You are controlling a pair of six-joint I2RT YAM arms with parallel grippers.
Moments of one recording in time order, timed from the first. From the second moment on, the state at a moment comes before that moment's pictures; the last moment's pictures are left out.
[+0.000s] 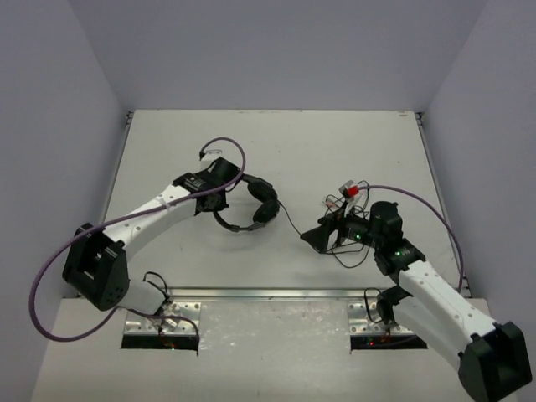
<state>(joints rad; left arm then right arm) -0.54 1.46 1.01 -0.68 -0.47 -0.60 0.38 0.71 0.30 0.11 -0.58 0.32</state>
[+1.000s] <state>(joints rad) -0.56 1.09 1.49 -0.91 -0.61 -0.40 0.58 1.32 0.37 0.74 -0.36 0.12</state>
